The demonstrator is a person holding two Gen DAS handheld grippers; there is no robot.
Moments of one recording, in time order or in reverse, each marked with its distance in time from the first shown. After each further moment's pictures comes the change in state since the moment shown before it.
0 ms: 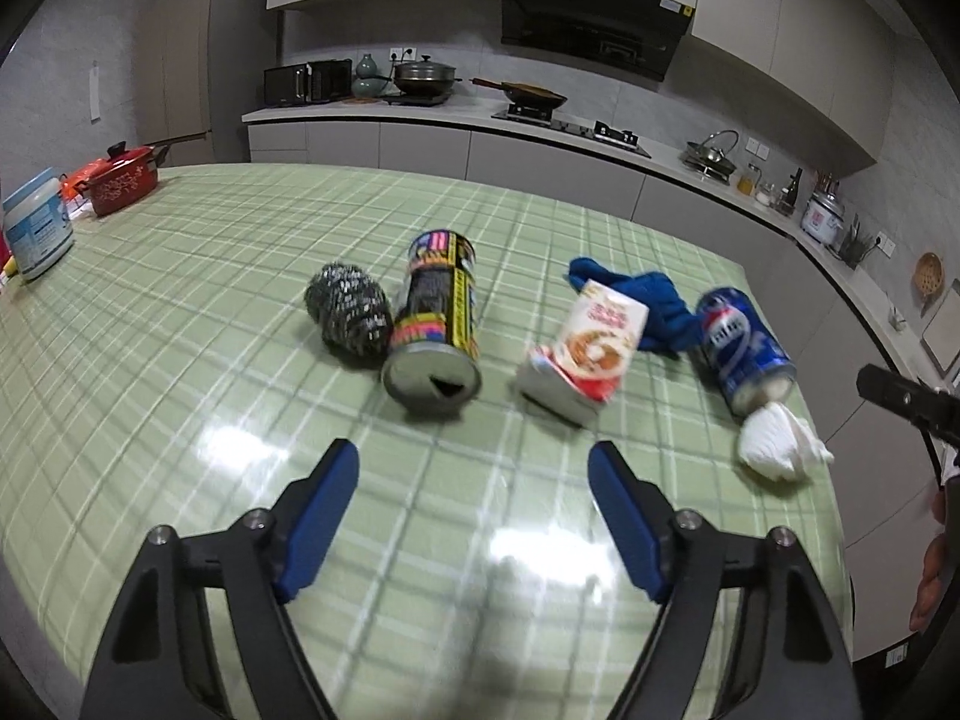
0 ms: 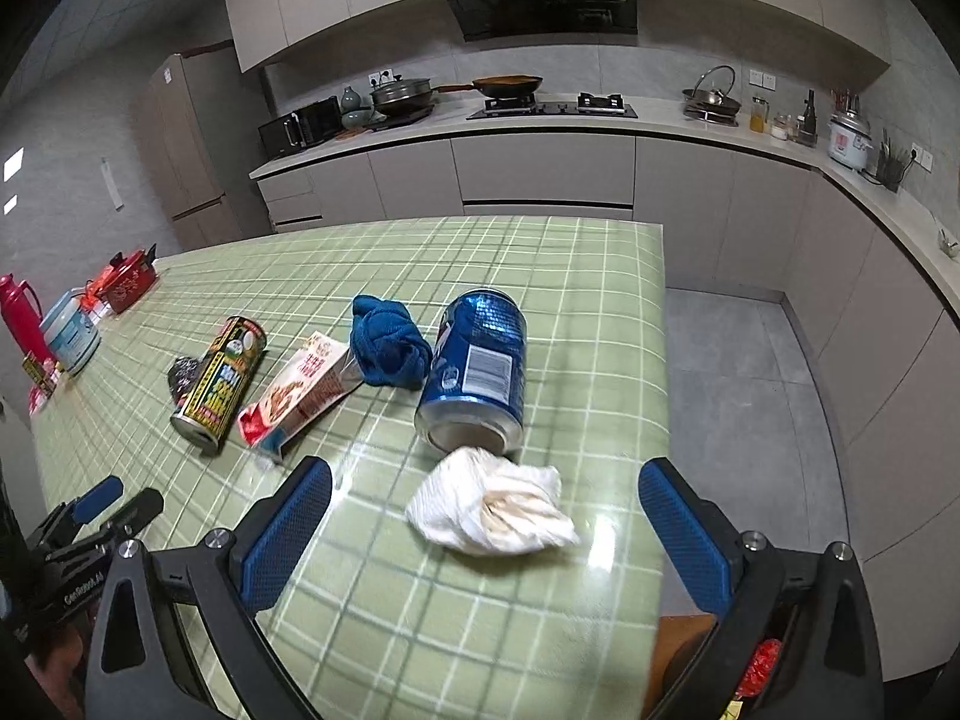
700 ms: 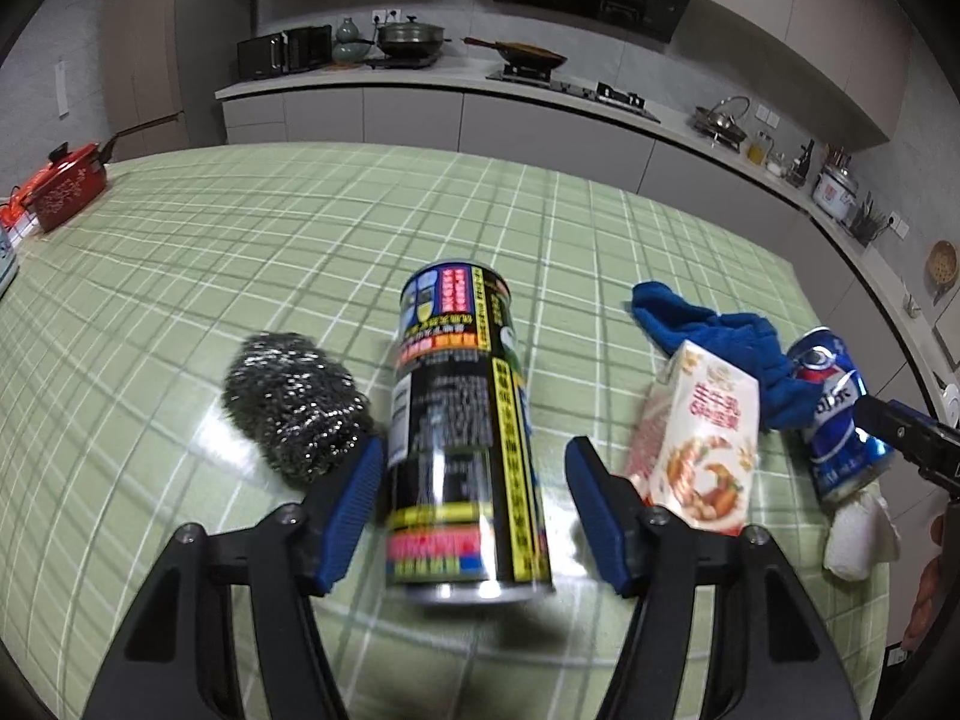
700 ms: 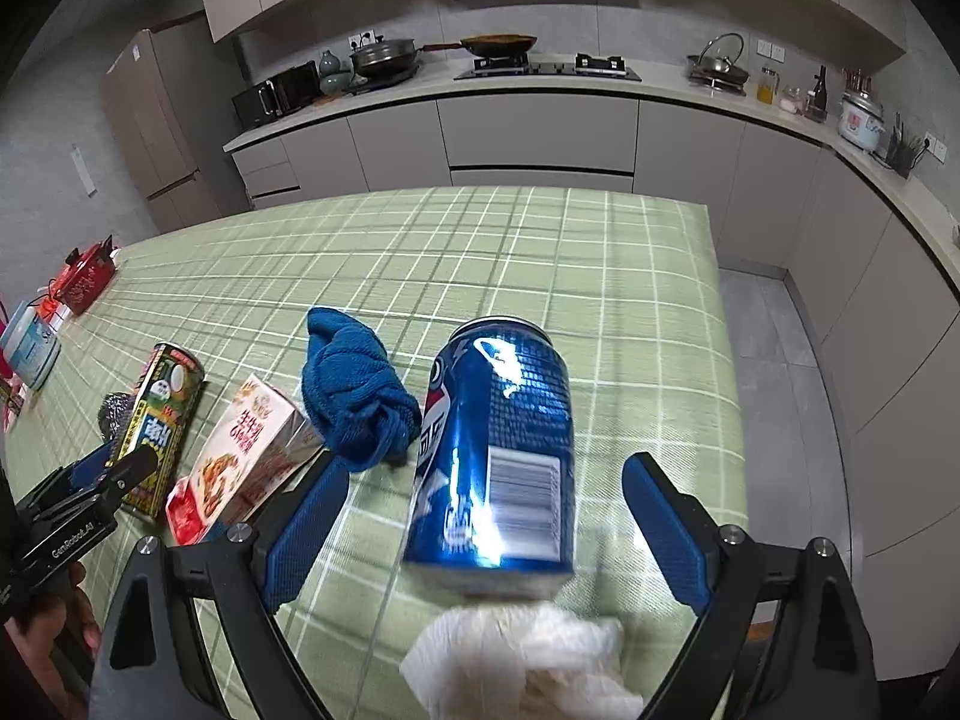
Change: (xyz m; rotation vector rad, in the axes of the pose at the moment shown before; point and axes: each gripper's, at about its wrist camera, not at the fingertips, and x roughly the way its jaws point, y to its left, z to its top) left arm 0.096 0.011 0.060 0.039 0.111 -0.018; right arm 0.104 0.013 0.045 0.013 0.101 -0.032
